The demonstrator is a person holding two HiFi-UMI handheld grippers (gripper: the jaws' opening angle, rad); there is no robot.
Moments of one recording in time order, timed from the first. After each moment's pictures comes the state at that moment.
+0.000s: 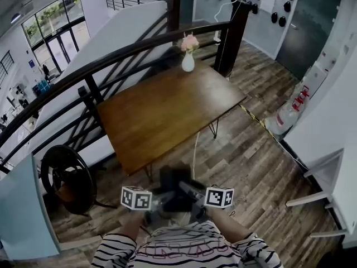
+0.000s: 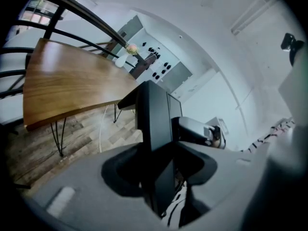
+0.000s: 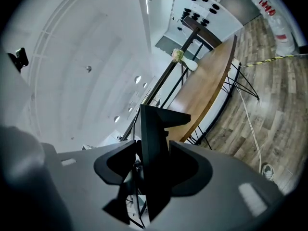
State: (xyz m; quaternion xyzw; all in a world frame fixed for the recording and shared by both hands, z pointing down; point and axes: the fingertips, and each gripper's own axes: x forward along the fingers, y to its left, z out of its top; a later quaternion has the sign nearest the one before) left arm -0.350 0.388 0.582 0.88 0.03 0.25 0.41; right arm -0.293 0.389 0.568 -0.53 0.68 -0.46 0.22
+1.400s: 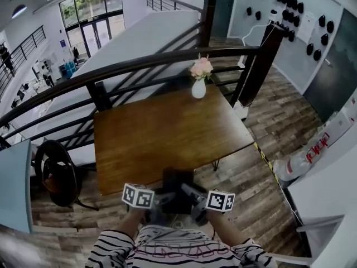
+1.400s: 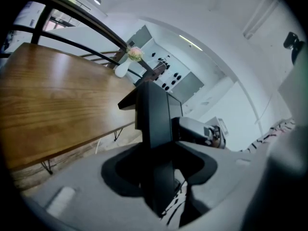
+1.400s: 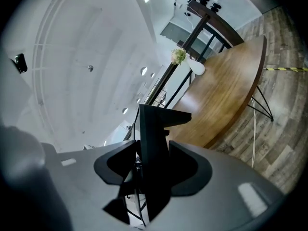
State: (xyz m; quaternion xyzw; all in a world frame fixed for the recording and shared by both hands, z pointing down) left arm -0.057 0.271 0.581 0.88 -0.06 0.21 0.42; right arm -0.001 0.262 0.564 -0.46 0.73 -0.47 0.18
